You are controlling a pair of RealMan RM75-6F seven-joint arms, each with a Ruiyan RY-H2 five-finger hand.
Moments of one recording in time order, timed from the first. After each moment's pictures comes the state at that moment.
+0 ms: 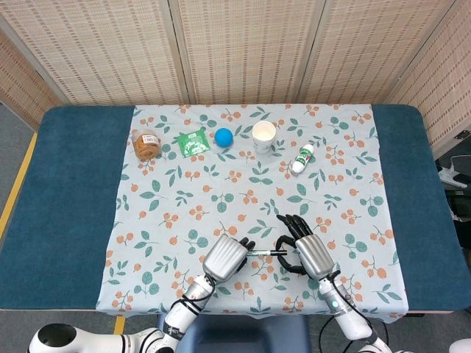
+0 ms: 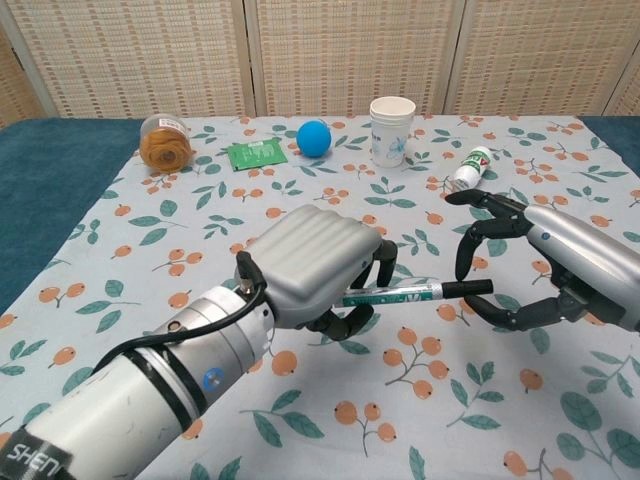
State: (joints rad) left arm -0.70 -2.06 -0.15 -1.36 1.37 1.13 0.76; right arm 0.35 -1.70 0.03 -1.34 -1.60 1.29 0.12
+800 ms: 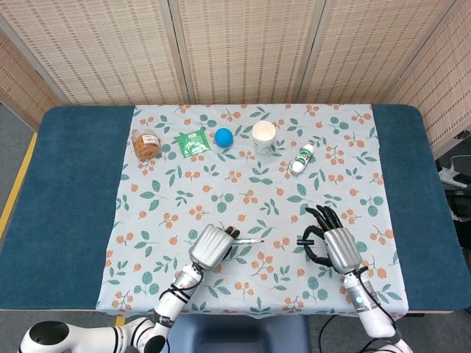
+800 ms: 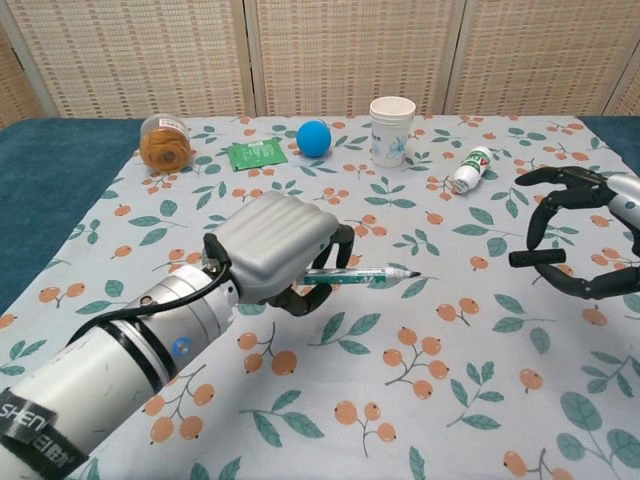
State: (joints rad) left arm -0.70 -2.01 -0.16 -1.26 1.36 1.12 0.71; right arm 0.31 -1.59 0.04 -1.34 -1.54 1.33 0.13
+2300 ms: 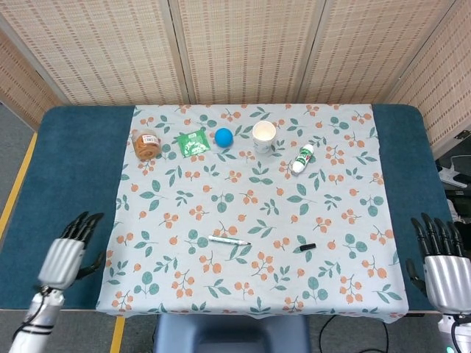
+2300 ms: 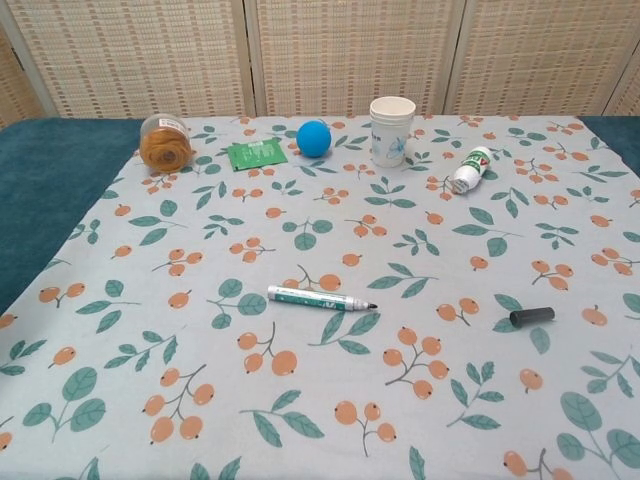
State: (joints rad) left arm -0.26 -1.27 0.09 -1.57 1.49 1.52 -0.01; right arm 0.01 -1.12 -0.03 -1.76 -1.52 1.67 -0.33
